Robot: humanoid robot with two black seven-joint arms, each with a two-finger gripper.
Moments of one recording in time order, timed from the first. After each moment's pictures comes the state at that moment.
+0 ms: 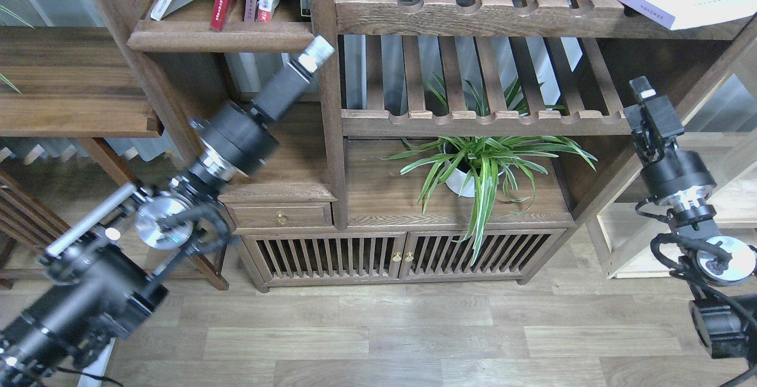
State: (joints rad) left arm -0.51 0.13 -0.89 -1.31 -0.02 -0.49 -0.04; right arm 0.23 -0.43 1.41 0.95 0.22 0.58 -0.05
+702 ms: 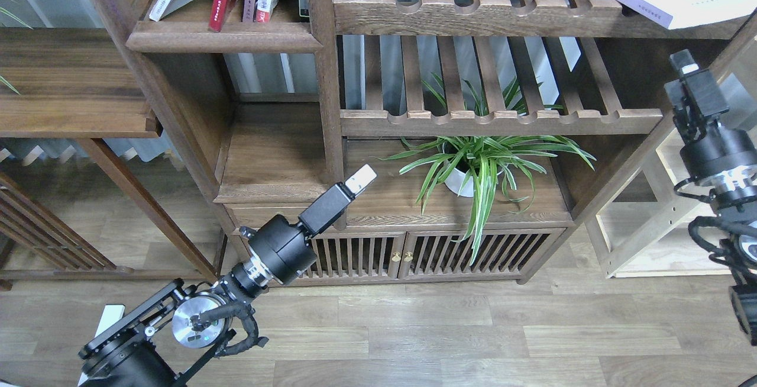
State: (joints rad) left arm -0.23 0.08 -0.81 -1.31 -0.01 -0.49 0.04; right arm 0.27 -0.54 1.43 0.95 0.22 0.58 -0.05
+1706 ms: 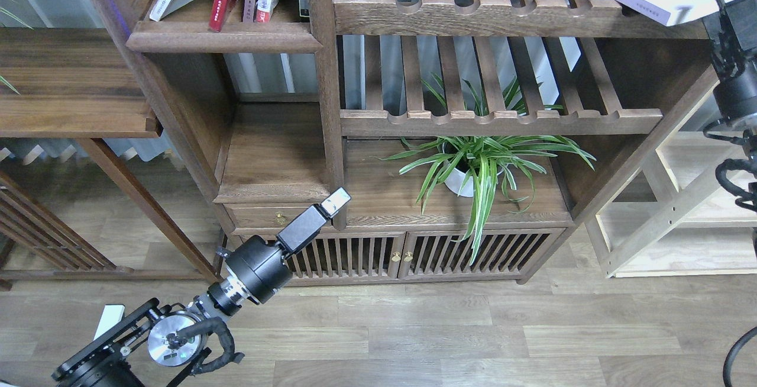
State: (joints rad) left arm -0.18 0.14 -0.85 -1.31 -0.01 -0.49 0.07; right arm 0.46 -0.60 1.40 0.88 0.21 0.56 -0.06
